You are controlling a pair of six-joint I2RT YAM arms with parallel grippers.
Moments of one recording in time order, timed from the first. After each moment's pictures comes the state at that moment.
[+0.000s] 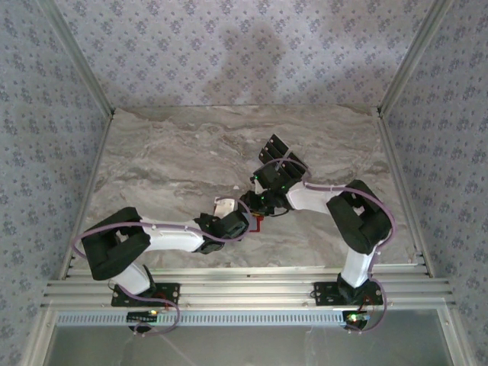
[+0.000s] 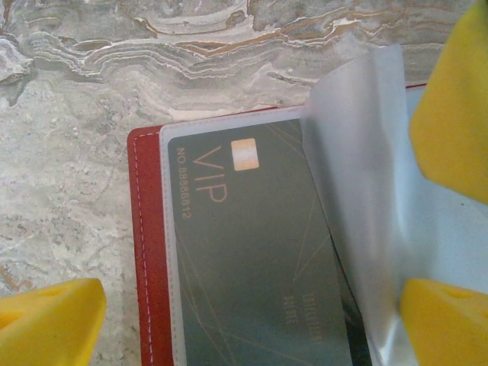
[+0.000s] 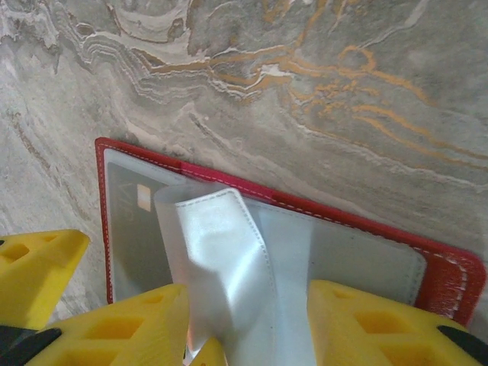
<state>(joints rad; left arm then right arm) -1.09 1.58 0.66 -0.17 -0.58 -0.75 0.70 1.79 0.97 -0.18 -0.39 0.72</state>
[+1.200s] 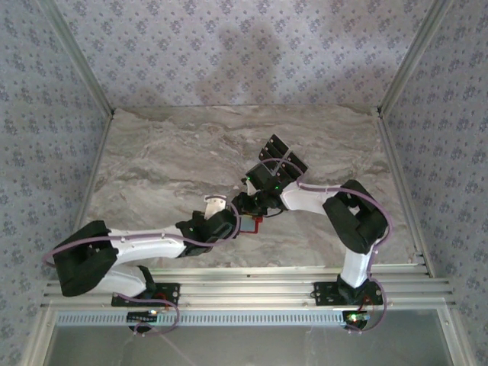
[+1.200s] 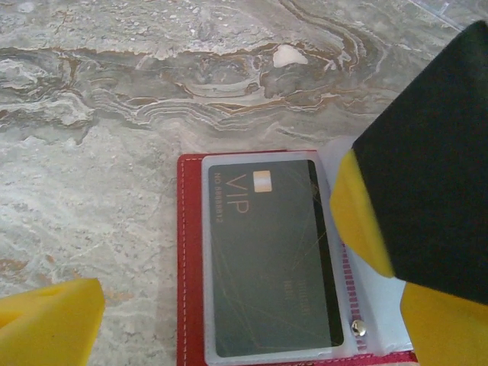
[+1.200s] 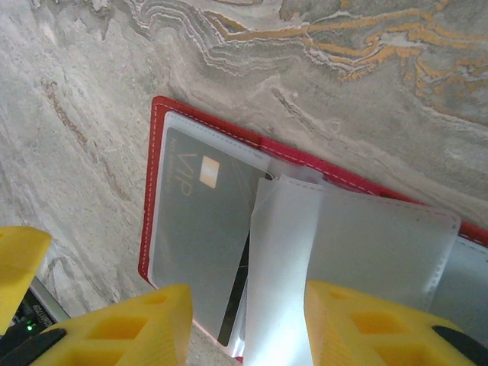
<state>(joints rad) -1.08 1.36 0.57 -0.13 -0.59 -0.71 0.74 1.81 1.02 -0.19 -0.42 0.72</state>
